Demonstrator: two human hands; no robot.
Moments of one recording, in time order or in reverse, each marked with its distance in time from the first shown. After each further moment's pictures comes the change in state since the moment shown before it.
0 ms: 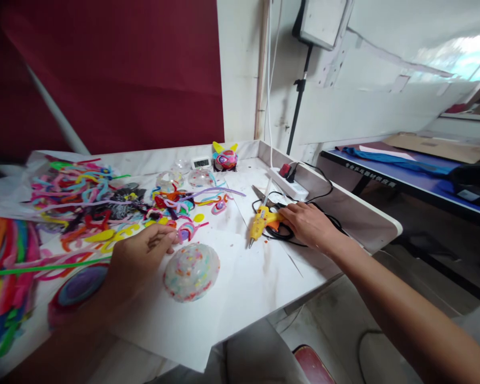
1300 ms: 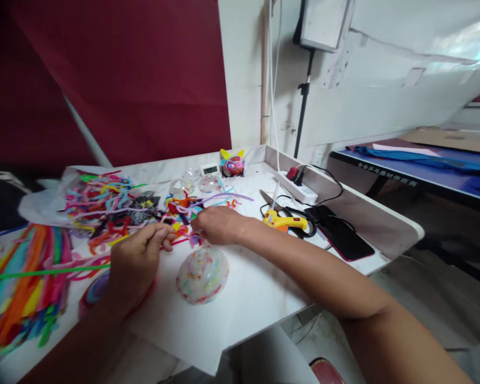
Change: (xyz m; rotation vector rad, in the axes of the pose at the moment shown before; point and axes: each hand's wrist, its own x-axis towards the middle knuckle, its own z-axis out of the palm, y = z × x) left_hand 0.000 -0.001 -0.017 0.082 0.250 0.234; right_hand 0.119 -0.144 -0.077 0.371 -0.124 -0.471
